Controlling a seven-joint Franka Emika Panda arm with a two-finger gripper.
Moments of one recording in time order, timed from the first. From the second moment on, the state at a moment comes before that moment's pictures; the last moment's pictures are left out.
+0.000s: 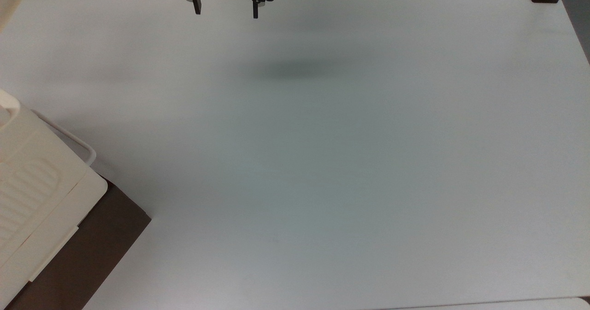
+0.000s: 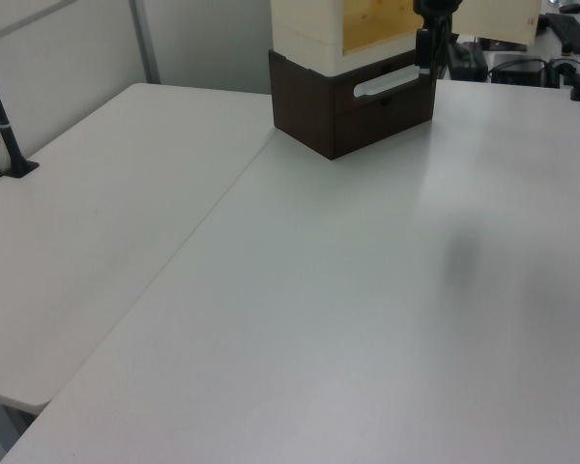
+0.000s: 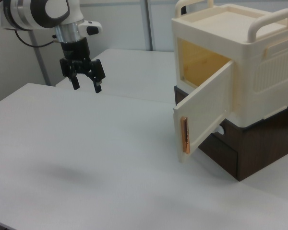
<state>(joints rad) -0.02 0.08 0.05 -1.52 -0.07 1.59 0.04</state>
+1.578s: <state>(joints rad) -0.08 0.06 -0.01 -1.43 -0.07 1.59 0.03</state>
